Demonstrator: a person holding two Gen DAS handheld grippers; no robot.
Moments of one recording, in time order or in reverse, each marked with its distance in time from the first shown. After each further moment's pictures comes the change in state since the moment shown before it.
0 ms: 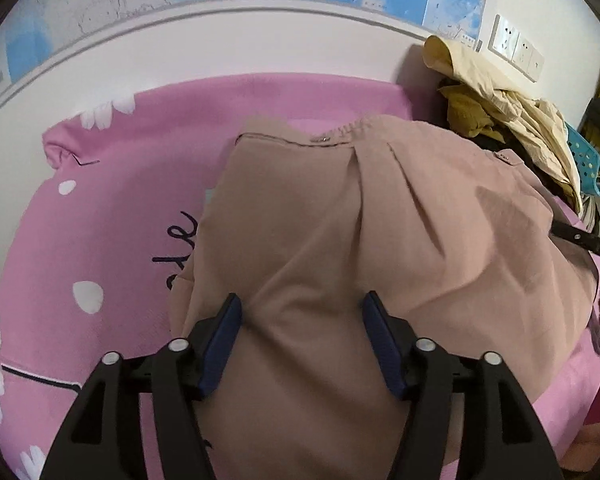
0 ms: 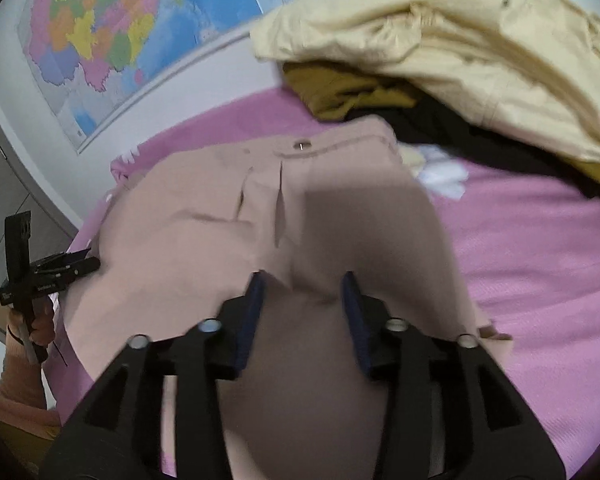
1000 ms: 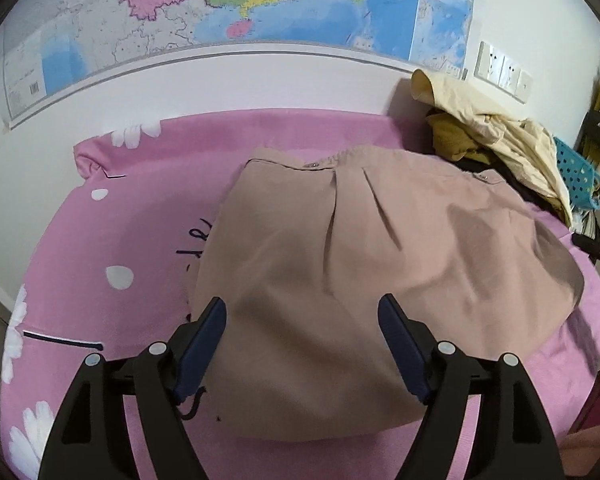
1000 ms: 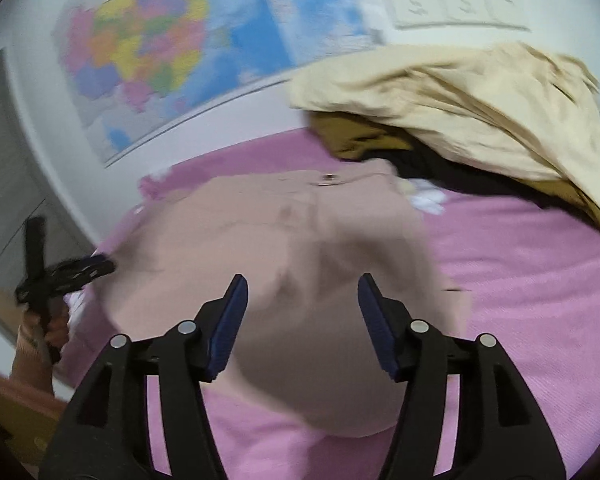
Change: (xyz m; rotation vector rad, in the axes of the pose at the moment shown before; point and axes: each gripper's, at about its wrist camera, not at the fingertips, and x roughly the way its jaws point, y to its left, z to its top) left arm -0.045 -0.011 -0.023 -0.014 -0.101 0.037; right arm -0.064 0.025 -0.028 -0.065 -0.120 0.044
